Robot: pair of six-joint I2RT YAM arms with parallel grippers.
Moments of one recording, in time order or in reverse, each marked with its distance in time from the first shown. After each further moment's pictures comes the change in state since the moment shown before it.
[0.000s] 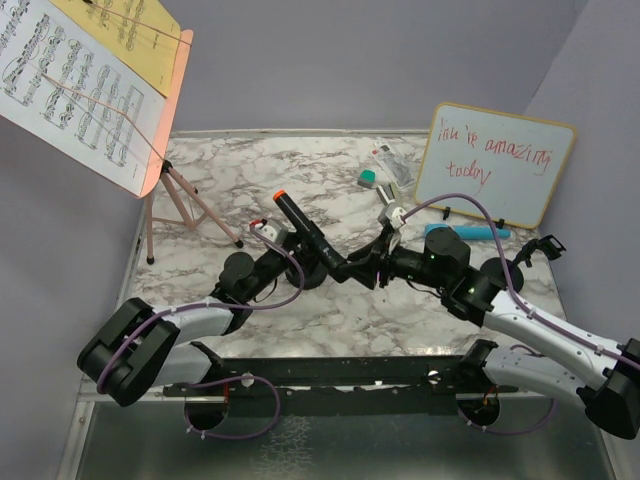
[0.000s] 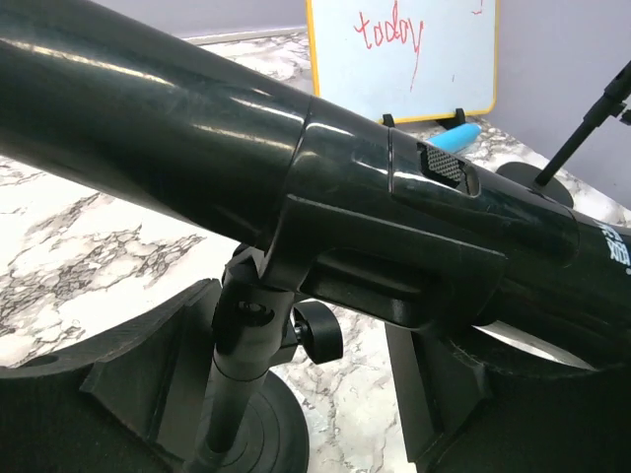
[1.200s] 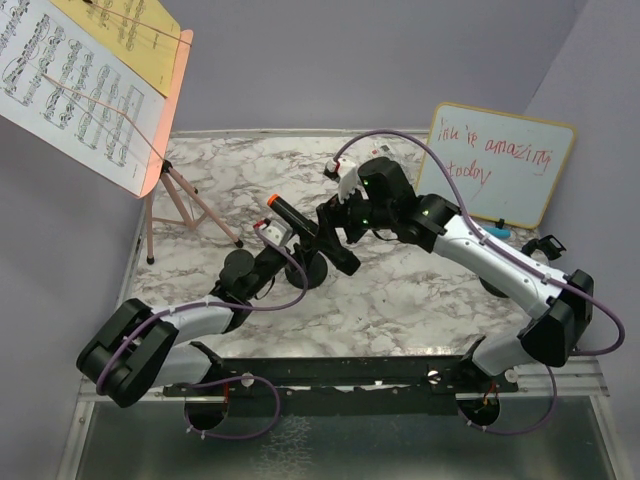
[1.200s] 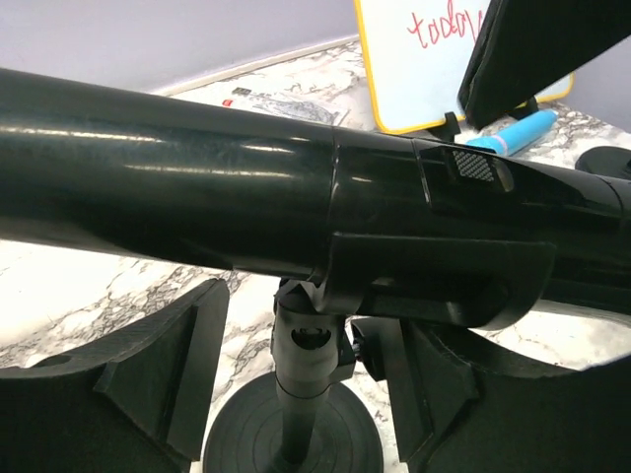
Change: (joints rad) left arm 0.005 -0.007 0.015 -0.023 -0.068 0.192; right arm -0.004 0.514 0.735 -0.659 0.069 -0.051
